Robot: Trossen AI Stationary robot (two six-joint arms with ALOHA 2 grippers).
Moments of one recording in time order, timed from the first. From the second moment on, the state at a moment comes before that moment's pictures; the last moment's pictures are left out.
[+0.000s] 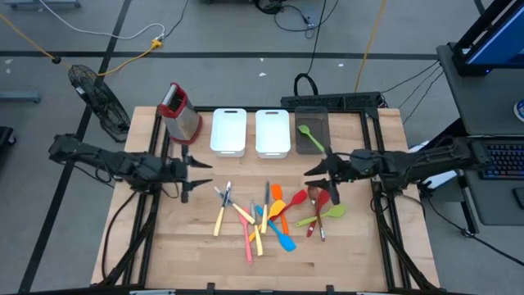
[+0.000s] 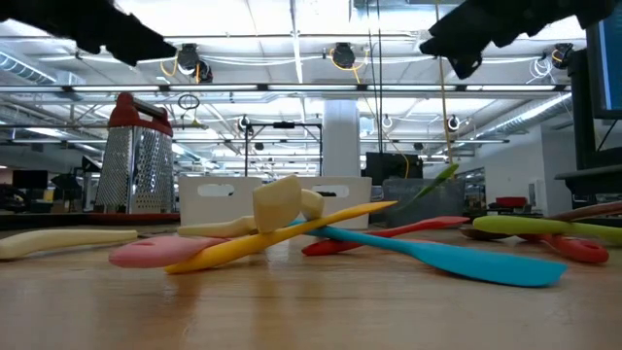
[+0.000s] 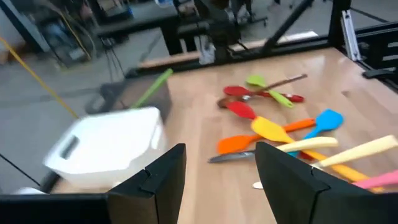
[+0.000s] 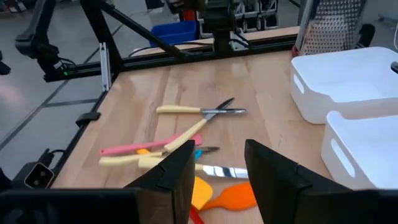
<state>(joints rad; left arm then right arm) -0.27 0.63 0.46 -0.12 -0.34 0.08 0.10 0.85 0.58 -0.03 0.00 0.19</state>
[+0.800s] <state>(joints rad) -0.38 1.41 1.14 -0.48 -0.17 -0.64 0.10 0.49 0.33 -0.06 -0.01 0.12</state>
